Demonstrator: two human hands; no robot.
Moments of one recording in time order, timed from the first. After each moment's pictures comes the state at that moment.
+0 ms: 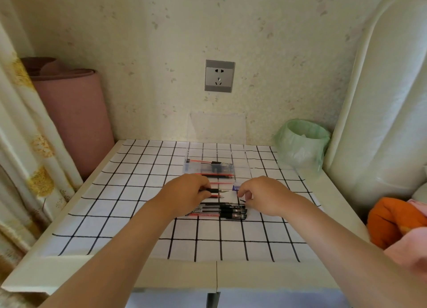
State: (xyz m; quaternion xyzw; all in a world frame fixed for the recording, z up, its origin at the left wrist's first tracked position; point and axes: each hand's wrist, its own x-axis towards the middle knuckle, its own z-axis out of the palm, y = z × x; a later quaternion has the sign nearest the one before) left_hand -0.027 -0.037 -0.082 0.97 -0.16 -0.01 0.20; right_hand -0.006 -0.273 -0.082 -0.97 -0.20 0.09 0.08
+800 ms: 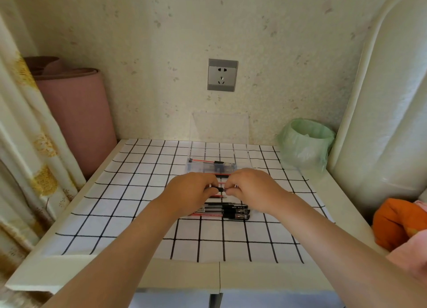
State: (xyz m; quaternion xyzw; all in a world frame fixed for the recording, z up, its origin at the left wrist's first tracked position) left_hand -0.026 -0.039 -0.084 0.96 -0.19 0.05 0.18; right_hand -0.008 -0.239 -0.071 -0.95 -0.29 -0.02 0.11
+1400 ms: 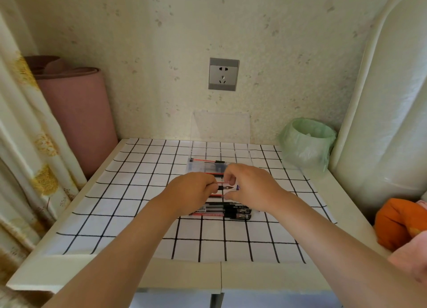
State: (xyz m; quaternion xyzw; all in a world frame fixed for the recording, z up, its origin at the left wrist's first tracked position) left_hand -0.023 -0.039 -0.082 0.96 -0.19 0.01 0.19; right_hand -0.009 -0.234 -0.071 -0.95 -0.27 -0.05 0.15
